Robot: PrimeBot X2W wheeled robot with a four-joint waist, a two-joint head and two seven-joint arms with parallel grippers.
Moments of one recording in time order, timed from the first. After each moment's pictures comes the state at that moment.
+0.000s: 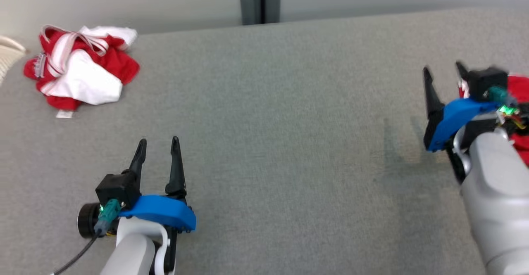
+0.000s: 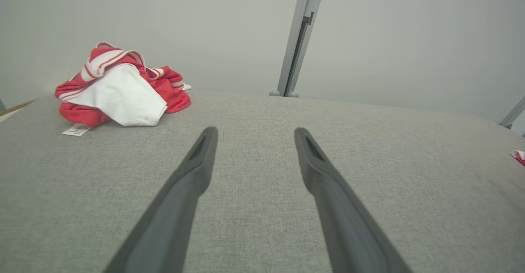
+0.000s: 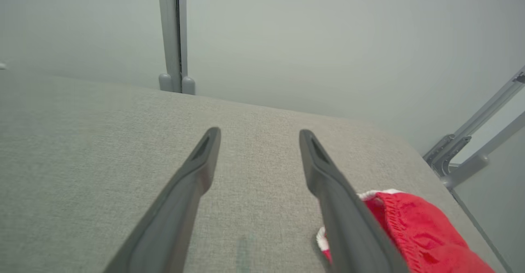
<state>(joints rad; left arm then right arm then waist) -0.27 0.18 -0.34 0.35 -0.45 0.13 -0.25 -0.84 -0.18 -0.10 1.01 -0.14 0.13 -0.23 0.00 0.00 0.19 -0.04</state>
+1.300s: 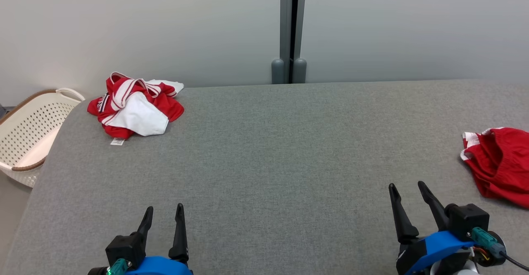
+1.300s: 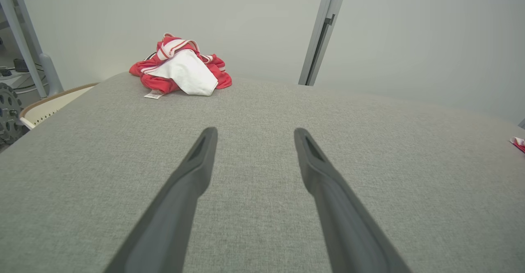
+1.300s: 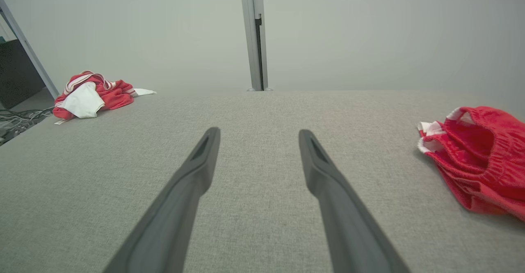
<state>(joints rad) -0.04 0.16 -0.30 0.38 -0.42 0.08 -0.26 -0.09 -0.05 0.00 0.31 0.13 0.13 -0.15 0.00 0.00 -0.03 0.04</state>
